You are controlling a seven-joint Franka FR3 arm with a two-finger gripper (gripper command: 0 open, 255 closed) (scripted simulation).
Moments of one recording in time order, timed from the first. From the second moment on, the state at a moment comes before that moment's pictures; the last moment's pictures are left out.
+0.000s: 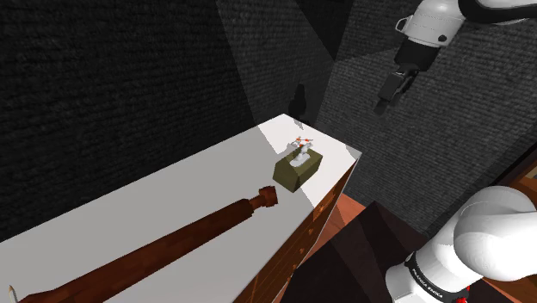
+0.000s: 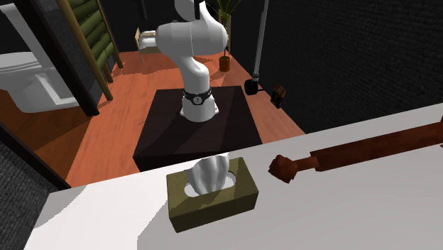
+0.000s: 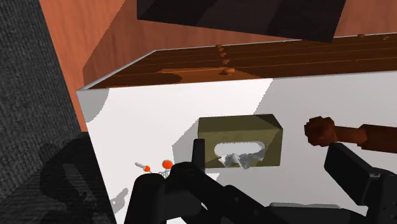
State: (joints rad) arm 0.01 -0.80 -0.03 -2.32 -0.03 1.59 -0.11
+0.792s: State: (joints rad) arm 0.00 -0.70 -0.04 -2.58 0.15 2.02 0.05
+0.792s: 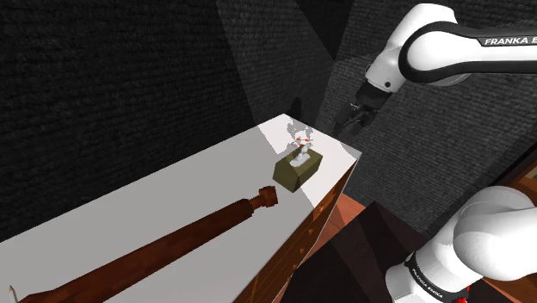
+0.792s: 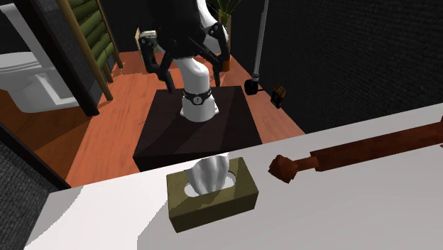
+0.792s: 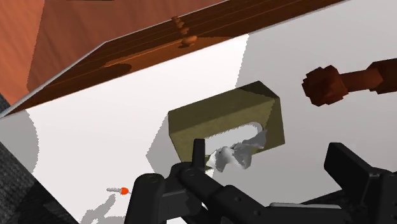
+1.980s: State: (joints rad) arm 0.14 -0.31 -0.06 -2.67 0.50 2.62 0.04
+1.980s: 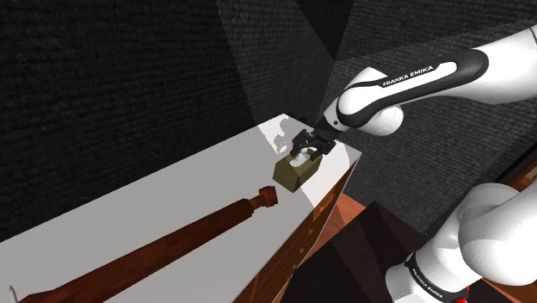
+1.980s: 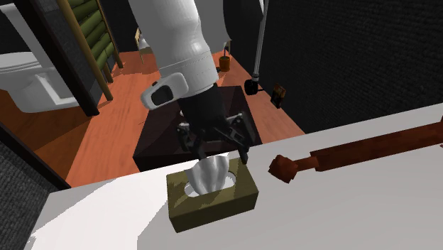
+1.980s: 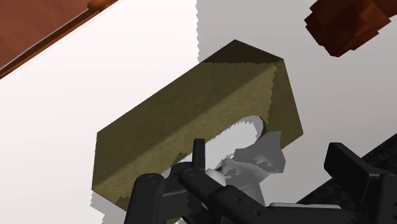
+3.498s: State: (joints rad) arm 0.29 -0.23 -0.22 -2.63 0.83 2.85 -0.37
